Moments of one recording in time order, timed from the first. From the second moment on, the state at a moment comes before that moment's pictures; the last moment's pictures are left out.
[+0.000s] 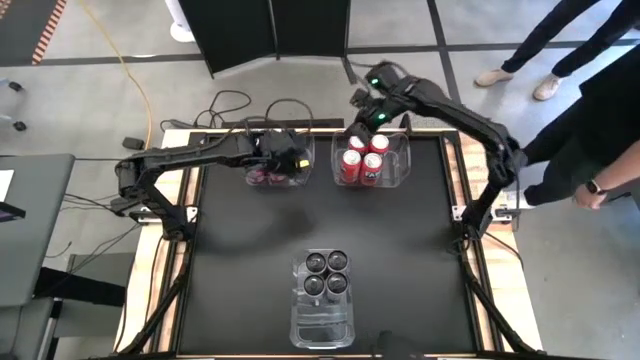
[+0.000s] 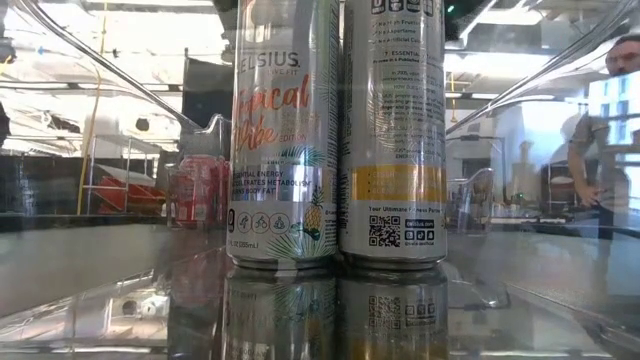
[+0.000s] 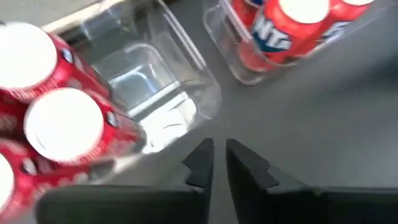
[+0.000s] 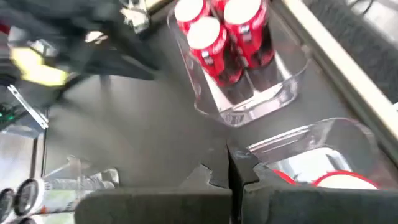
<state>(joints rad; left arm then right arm) 0.25 1.59 1.49 -0.88 -0.29 -0.68 -0.67 1.74 1.70 -0.84 -0.55 -0.01</state>
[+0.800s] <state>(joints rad) 0.35 1.78 1.47 -0.65 -0.19 -0.37 -0.74 1.54 1.70 -1.02 -0.47 0.03</state>
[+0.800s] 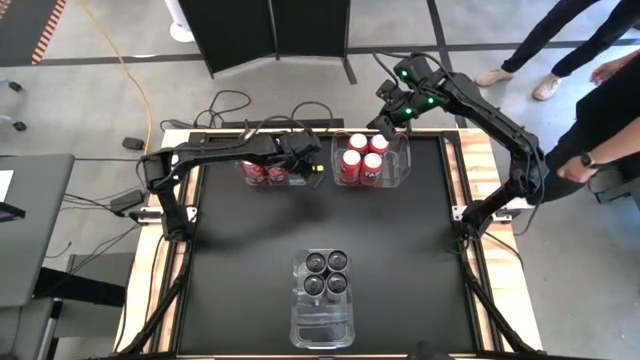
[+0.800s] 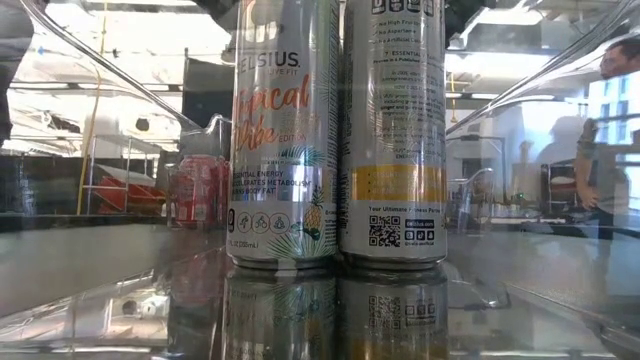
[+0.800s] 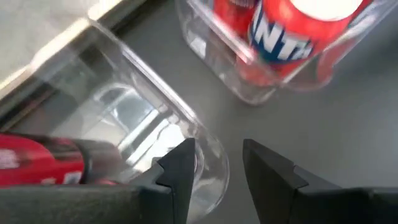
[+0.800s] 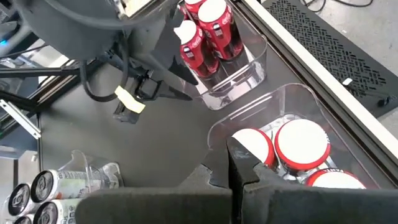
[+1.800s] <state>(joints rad) 0.36 1.88 1.47 -0.75 -0.14 -0.32 -0.72 1.54 1.70 -1.02 -0.47 0.05</state>
